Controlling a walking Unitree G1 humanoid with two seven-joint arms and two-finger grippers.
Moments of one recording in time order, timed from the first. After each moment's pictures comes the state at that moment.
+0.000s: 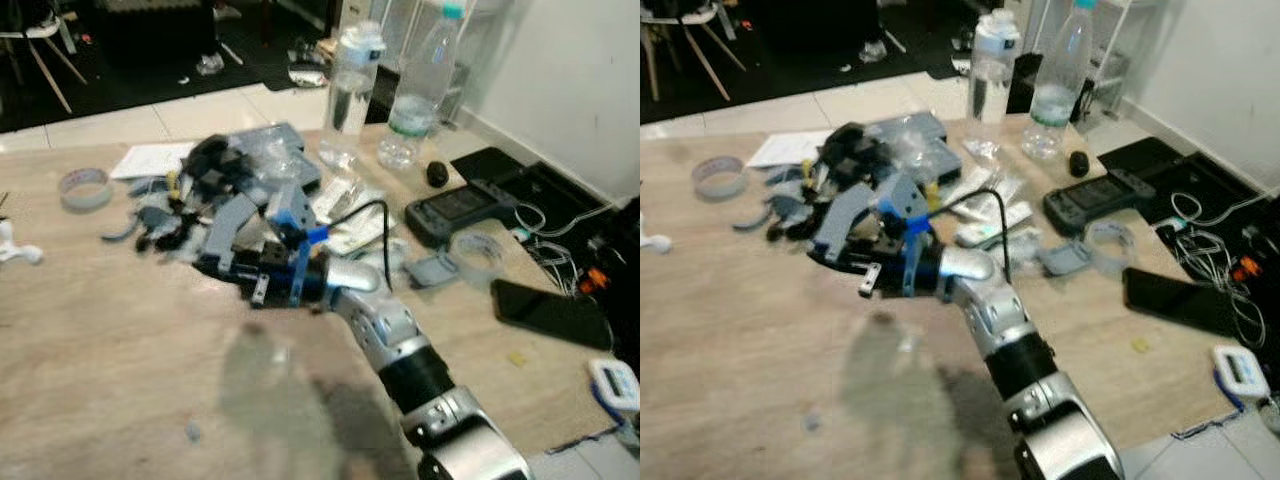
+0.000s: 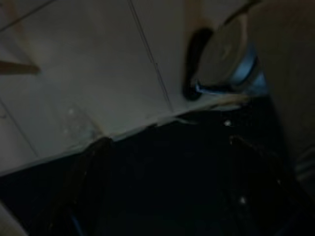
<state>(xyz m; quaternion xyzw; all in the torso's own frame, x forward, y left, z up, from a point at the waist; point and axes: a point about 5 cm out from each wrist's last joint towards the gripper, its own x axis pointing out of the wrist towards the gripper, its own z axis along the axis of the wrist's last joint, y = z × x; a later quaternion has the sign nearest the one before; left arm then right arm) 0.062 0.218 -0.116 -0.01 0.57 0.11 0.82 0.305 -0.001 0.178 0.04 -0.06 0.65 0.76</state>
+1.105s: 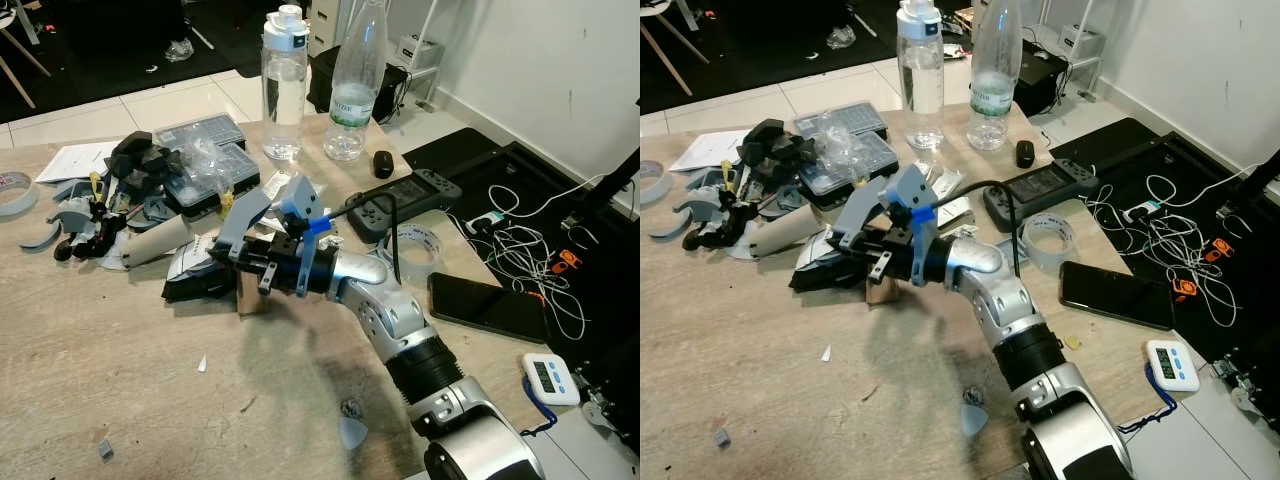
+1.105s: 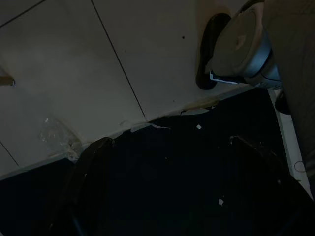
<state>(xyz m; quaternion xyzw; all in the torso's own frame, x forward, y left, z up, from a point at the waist) 0.068 0.216 -0.115 -0.02 0.56 0.11 0.82 0.314 -0.001 0.179 0.03 -0.04 0.60 0.80</state>
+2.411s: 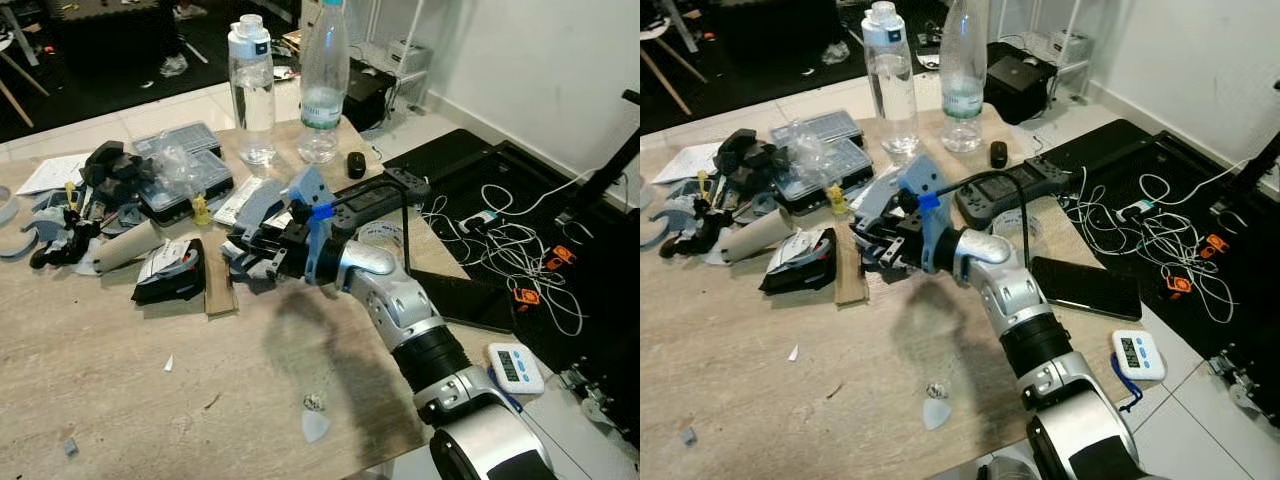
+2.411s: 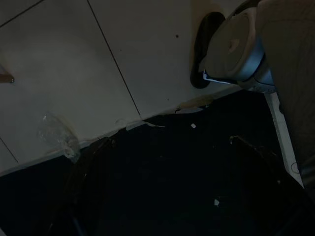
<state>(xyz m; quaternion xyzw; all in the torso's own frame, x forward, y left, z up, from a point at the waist) 0.065 0.218 -0.115 -0.02 0.56 0.12 0.82 0.324 -0.004 0.177 0.03 -0.03 0.57 0.82</state>
